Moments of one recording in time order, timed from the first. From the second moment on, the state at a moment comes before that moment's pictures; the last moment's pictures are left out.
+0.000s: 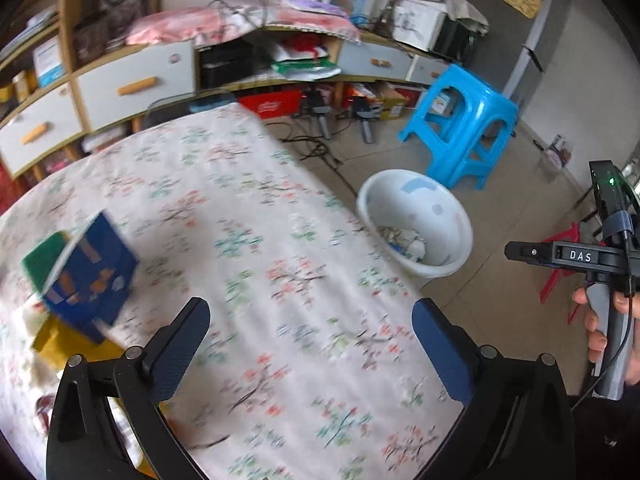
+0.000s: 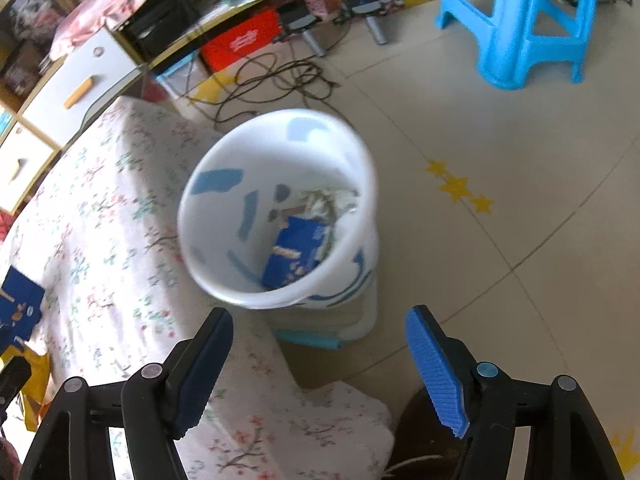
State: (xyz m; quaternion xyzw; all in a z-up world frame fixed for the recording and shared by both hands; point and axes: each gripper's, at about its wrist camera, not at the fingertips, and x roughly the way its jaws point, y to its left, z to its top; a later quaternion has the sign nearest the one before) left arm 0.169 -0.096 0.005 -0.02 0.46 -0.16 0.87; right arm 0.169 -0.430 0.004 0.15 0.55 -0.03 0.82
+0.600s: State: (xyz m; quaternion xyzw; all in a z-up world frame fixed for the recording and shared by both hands) left arm 0.138 0.051 -0.013 -0.05 0.53 -0.03 0.85; right arm 0.184 -0.317 -0.002 0.08 0.57 0.04 0.81
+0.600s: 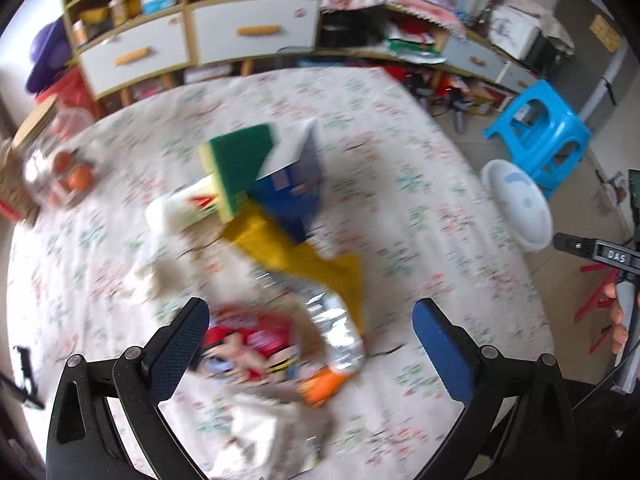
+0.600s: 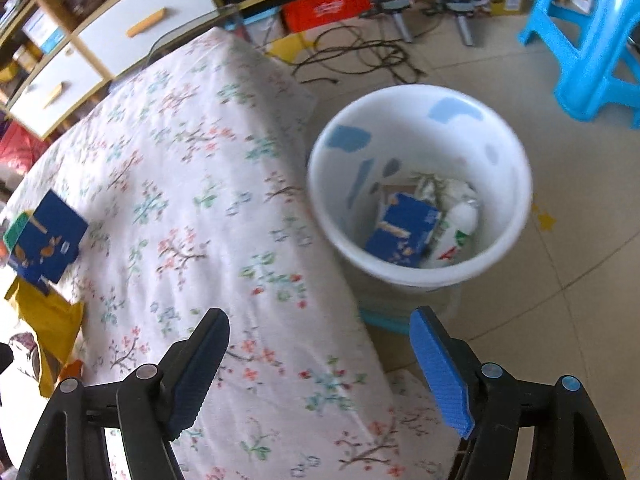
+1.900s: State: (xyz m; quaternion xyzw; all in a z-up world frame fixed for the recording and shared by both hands) left arm 0.113 0.117 -0.046 -0.09 0.57 -0.01 0.82; right arm 0.192 -0.192 -0.016 0.03 0.59 0.12 0.80
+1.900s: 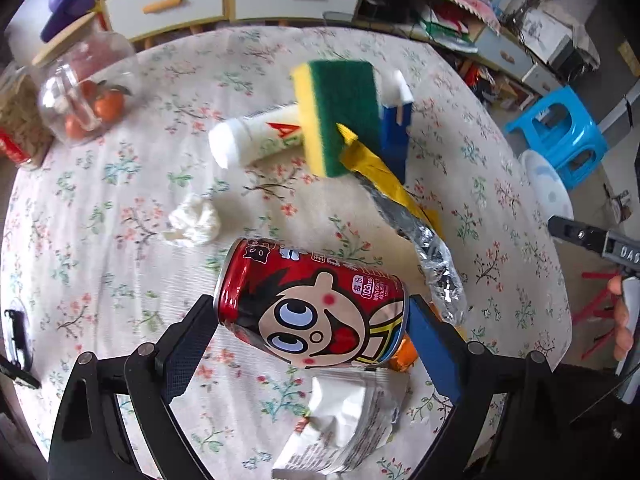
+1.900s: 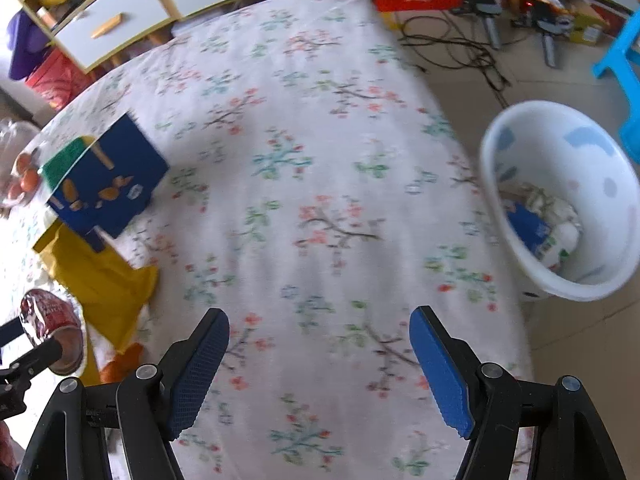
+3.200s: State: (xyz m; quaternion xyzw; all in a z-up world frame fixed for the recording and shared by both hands) left arm 0.088 0.204 -0.022 -0.18 0.52 0.04 0.83; right arm 0.237 -0.010 -0.037 0.02 0.55 0.20 0.81
